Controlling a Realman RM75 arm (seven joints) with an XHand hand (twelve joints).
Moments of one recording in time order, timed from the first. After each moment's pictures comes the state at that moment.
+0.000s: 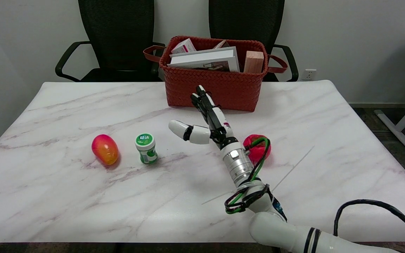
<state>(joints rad) 0.17 -1.31 -2.29 1.27 1.24 0.79 0.54</state>
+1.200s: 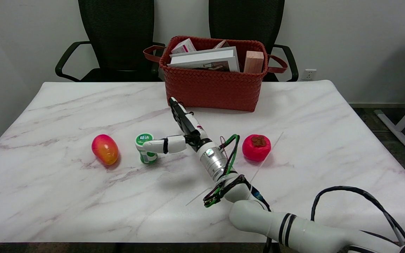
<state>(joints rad) 0.32 -1.42 -2.33 1.04 1.20 0.61 0.67</state>
